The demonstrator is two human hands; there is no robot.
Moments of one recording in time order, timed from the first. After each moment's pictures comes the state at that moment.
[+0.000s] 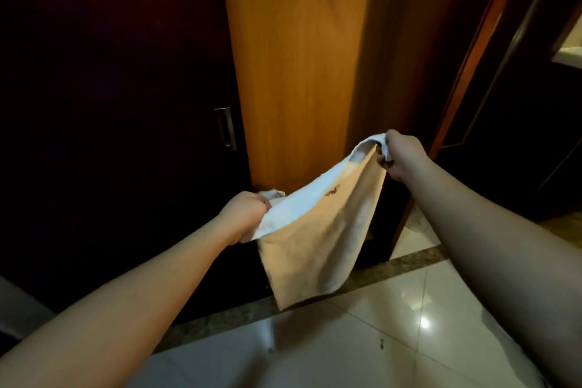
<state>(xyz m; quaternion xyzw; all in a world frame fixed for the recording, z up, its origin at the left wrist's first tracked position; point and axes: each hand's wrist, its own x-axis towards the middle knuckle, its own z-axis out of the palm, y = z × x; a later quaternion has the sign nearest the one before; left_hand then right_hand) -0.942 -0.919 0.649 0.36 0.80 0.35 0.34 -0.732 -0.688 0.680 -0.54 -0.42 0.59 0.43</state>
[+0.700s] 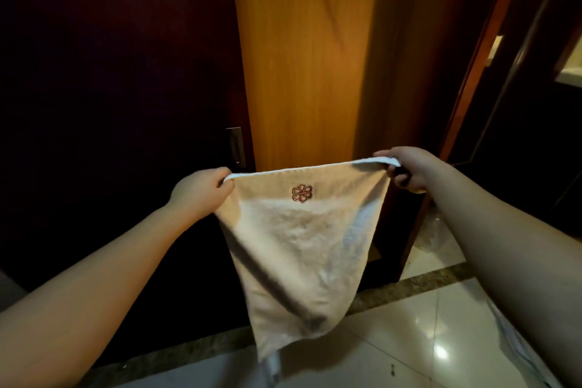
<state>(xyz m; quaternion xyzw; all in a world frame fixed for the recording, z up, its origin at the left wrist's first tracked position) -1.012 -0.951 0.704 0.53 0.83 0.17 -0.03 -0.704 -0.687 0.705 -0.52 -0.47 0.66 0.28</state>
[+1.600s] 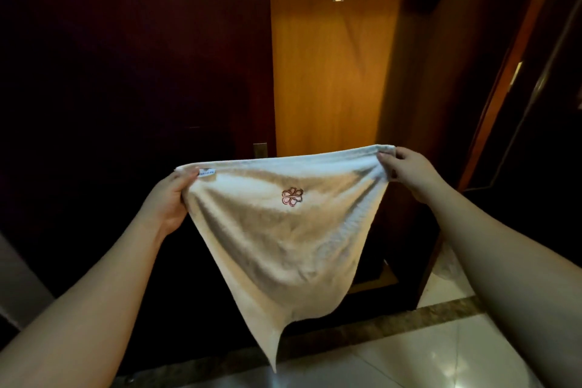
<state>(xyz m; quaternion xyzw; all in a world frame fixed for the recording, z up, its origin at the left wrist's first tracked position) -1.097 -1.009 0.699 0.27 0.54 0.73 0.32 -0.744 -0.730 0.722 -0.41 -0.74 0.40 0.35</state>
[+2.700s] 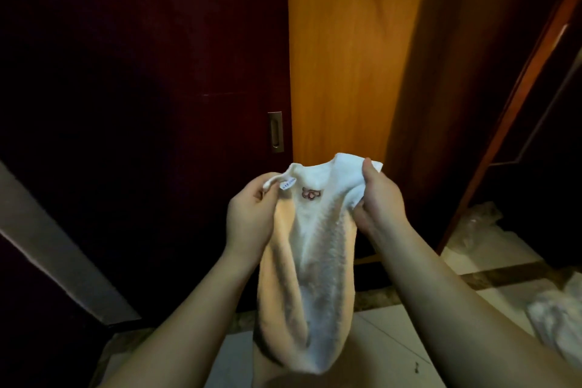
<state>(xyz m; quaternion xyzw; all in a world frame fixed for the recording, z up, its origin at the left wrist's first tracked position) -0.925 -1.029 0.680 0.34 0.66 0.66 0.13 -0.802 -0.888 0.684 -0.39 -0.36 0.73 0.43</state>
